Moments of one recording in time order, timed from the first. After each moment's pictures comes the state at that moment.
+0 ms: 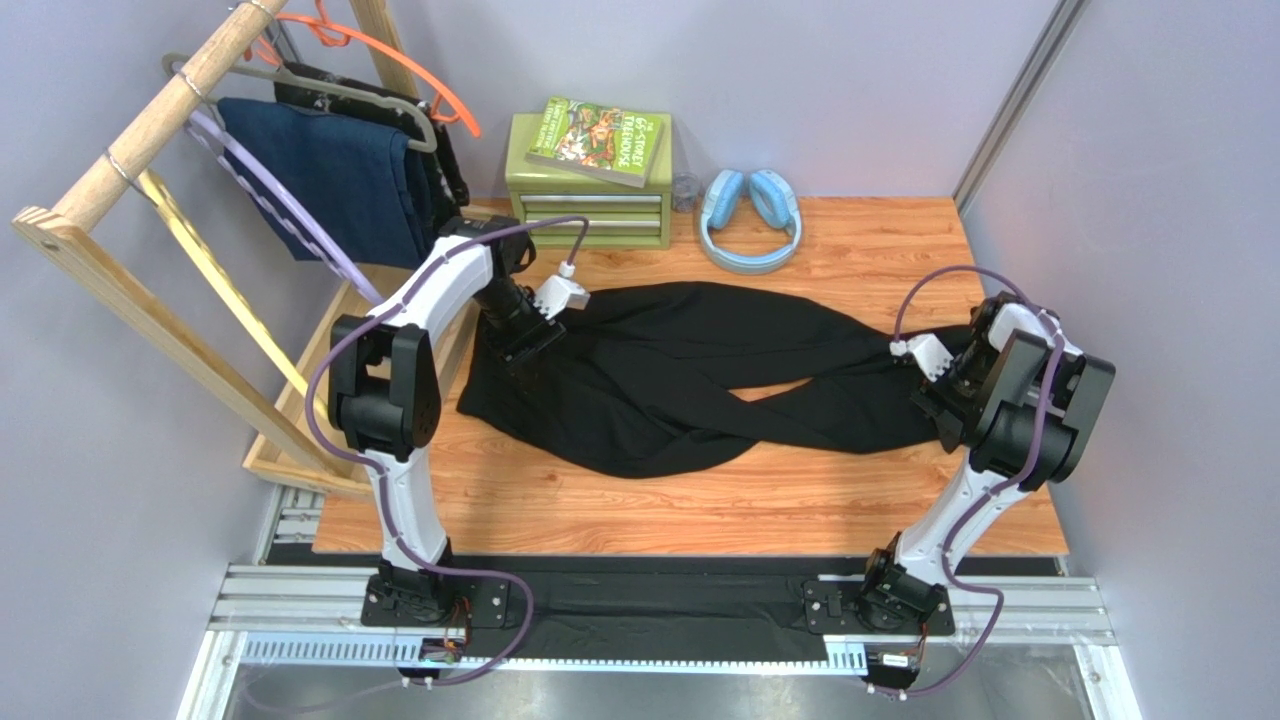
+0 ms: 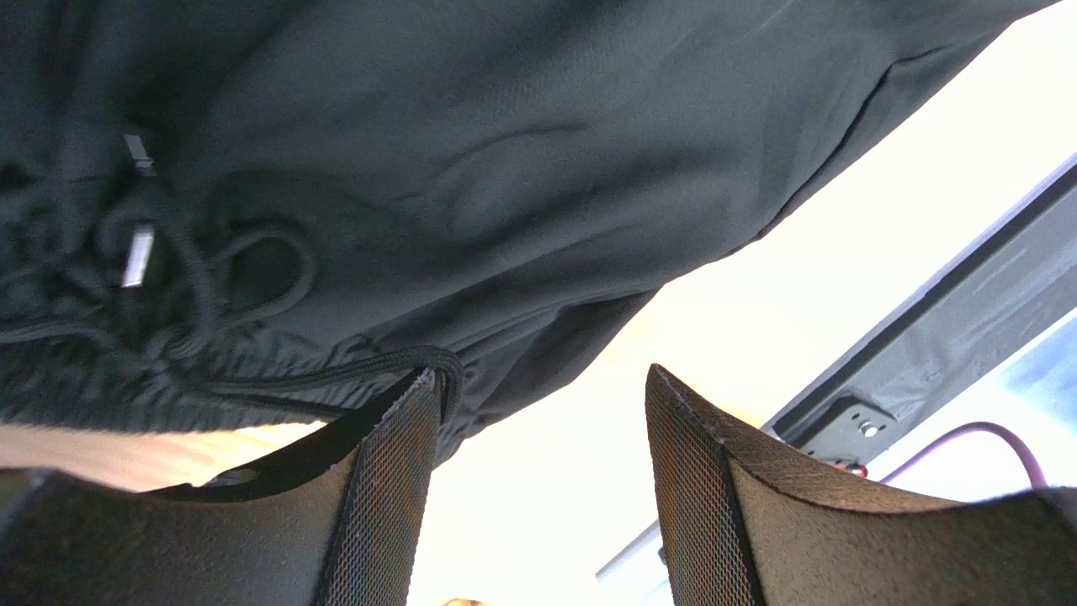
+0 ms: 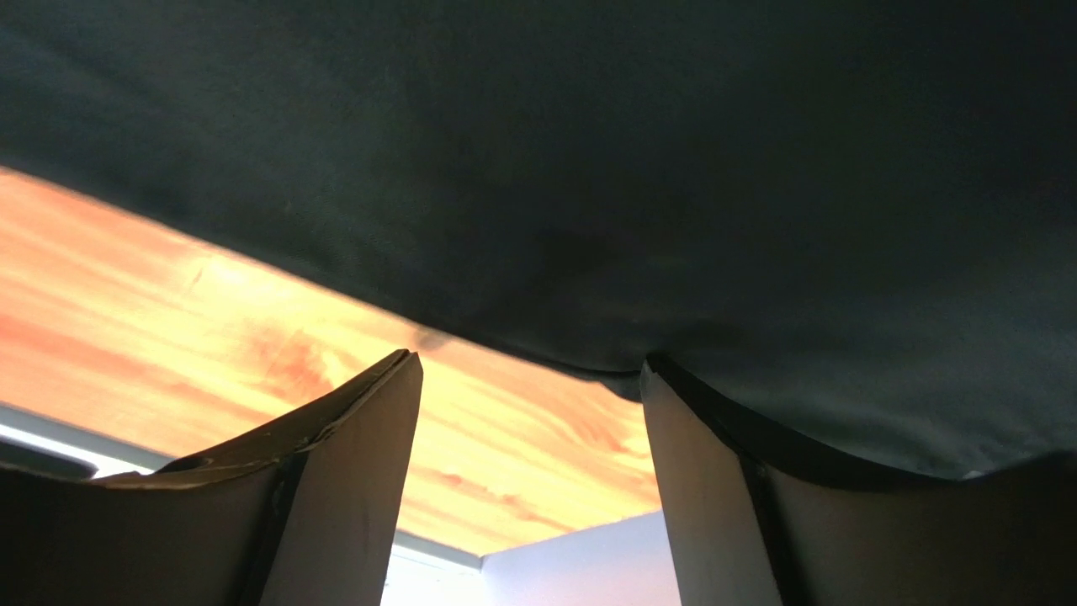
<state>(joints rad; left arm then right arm) -0.23 1.96 1.67 -1.30 0.33 0.71 -0.48 1.90 1.28 -1.00 -0.02 -1.21</state>
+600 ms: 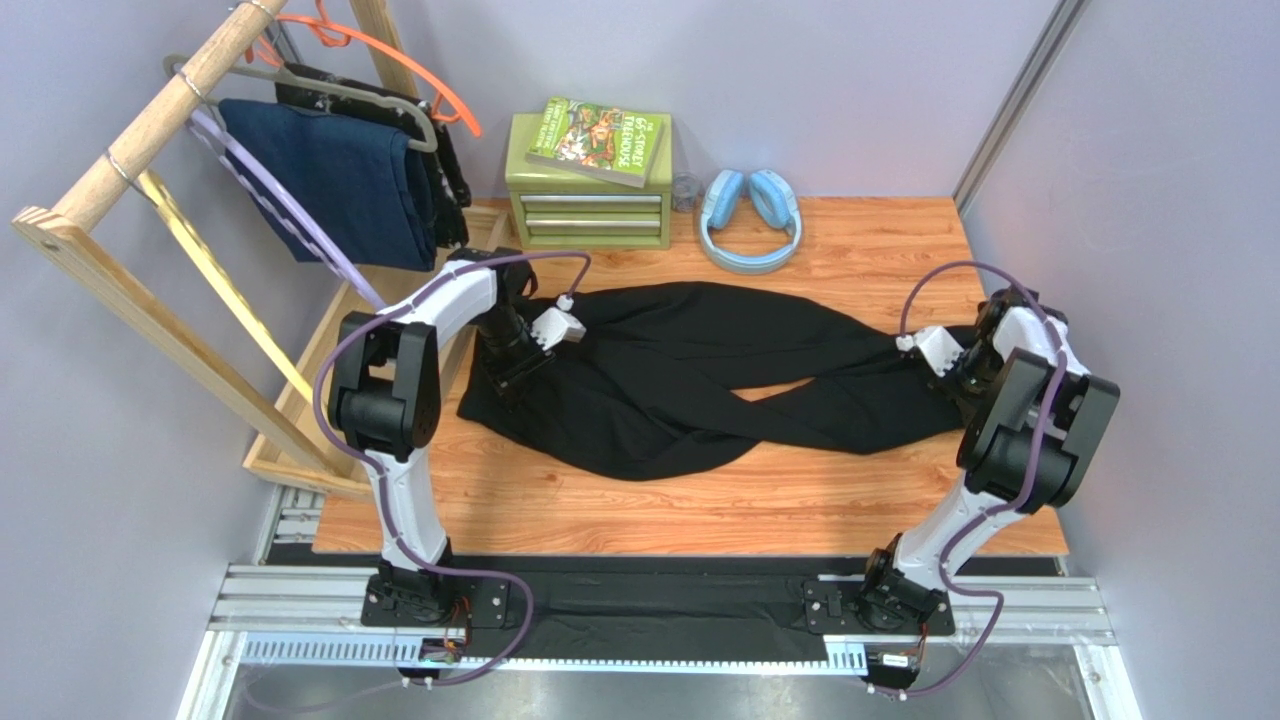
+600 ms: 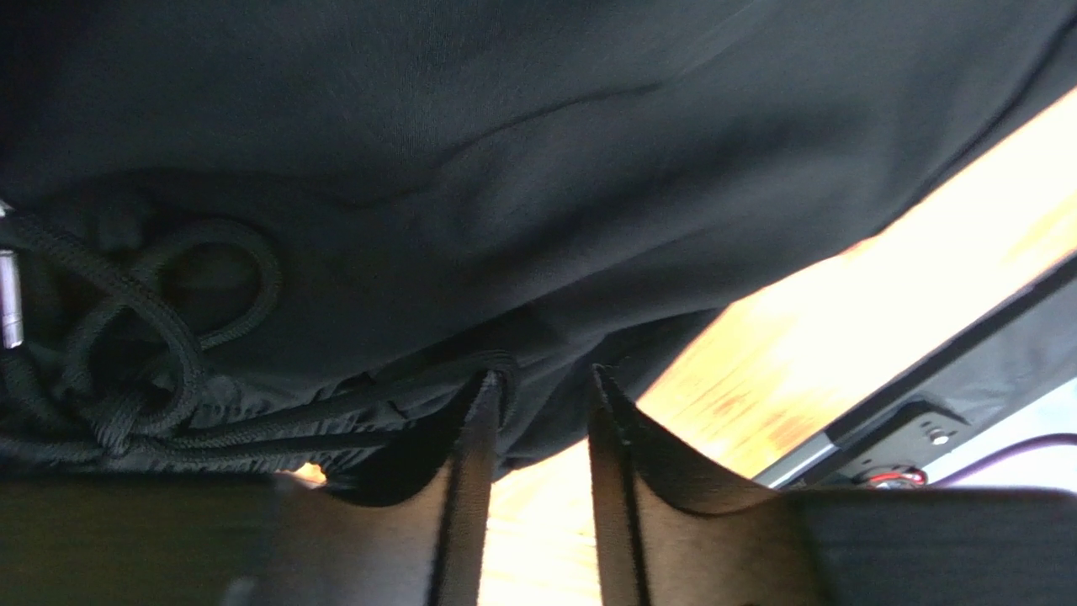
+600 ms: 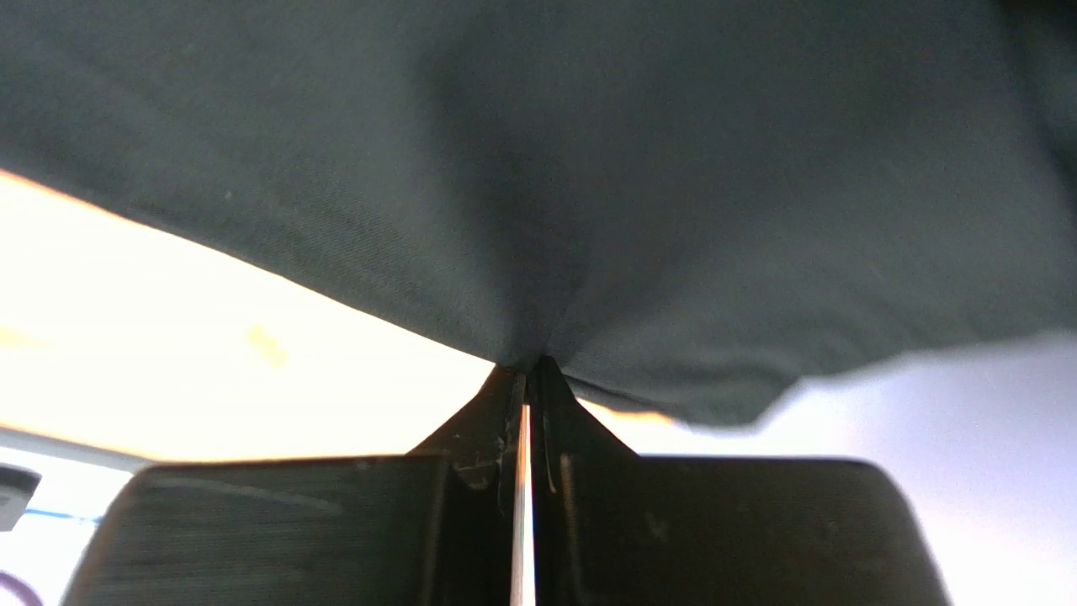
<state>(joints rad) -0.23 1.96 1.47 -1.18 0.25 0.74 -0.48 1.81 1.22 -0.93 0.03 -1.22</state>
